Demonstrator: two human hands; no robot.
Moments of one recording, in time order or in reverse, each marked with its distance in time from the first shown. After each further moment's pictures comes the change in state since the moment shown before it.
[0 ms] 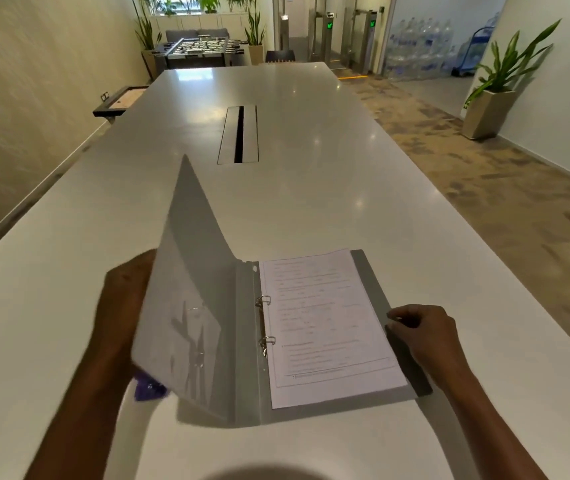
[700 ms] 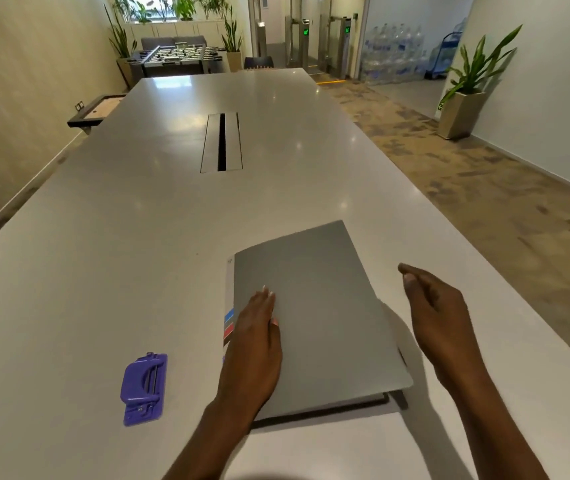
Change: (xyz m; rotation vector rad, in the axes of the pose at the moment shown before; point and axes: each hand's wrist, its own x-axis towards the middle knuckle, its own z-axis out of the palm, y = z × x) left_hand -0.040 -0.056 0.141 0.397 -0.223 0.219; right_hand -0.033 -0.070 -0.033 0.282 0.214 -0.139
